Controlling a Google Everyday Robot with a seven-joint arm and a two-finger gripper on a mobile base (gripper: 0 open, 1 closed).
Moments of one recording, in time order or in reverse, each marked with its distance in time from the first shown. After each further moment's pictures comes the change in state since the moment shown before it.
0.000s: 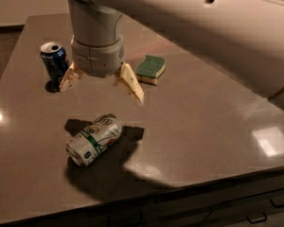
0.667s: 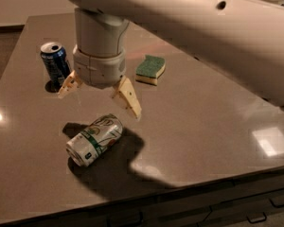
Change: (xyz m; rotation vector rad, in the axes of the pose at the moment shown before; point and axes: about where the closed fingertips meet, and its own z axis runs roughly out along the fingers) arm 0.024 0.003 0.014 -0.048 0.092 0.094
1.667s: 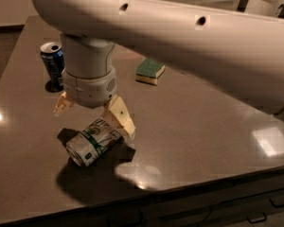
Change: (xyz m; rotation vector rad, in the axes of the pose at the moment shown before) arm 0.028 0.000 0.029 0.065 0.021 0.079
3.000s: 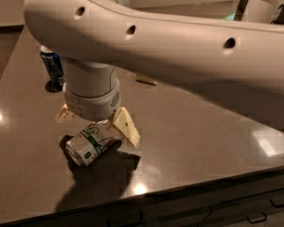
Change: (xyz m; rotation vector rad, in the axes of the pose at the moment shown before) arm 0.013 -0.015 0.004 -0.038 -0.120 -0.013
